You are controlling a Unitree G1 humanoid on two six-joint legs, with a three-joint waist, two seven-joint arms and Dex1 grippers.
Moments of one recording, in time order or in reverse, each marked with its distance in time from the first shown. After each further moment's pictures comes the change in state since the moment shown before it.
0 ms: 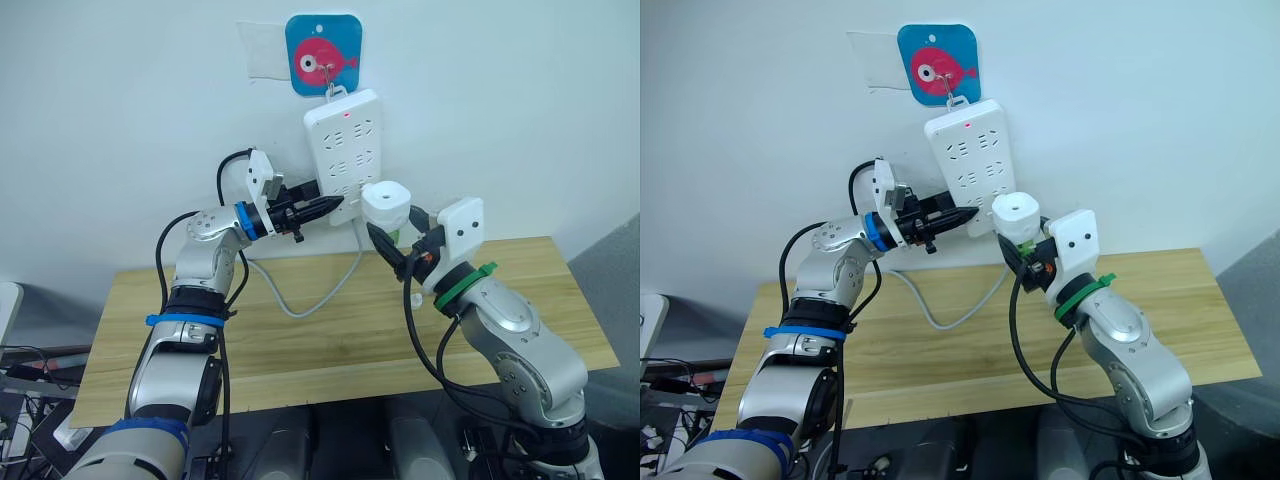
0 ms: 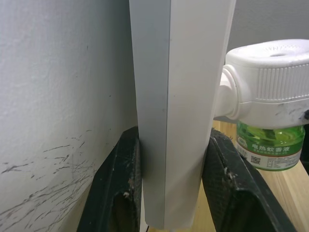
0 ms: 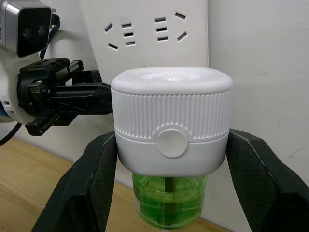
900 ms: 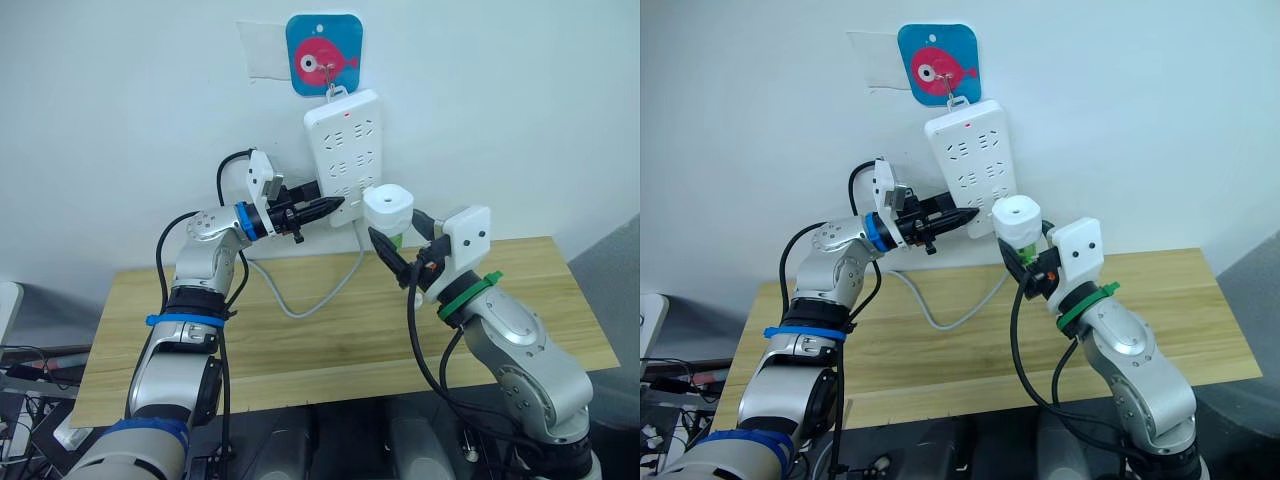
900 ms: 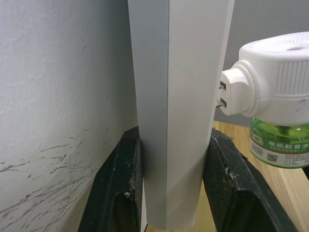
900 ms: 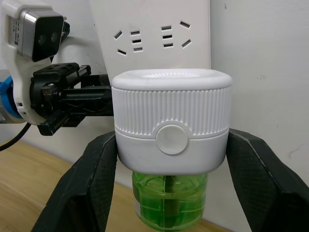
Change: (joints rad) left arm 0.001 -0.001 0.001 -0.003 0.000 0.004 -0.012; right arm 0.057 0.012 -0.001 -0.059 -0.029 -0.021 0.020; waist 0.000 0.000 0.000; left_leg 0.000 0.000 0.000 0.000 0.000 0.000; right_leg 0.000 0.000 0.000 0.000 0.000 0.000
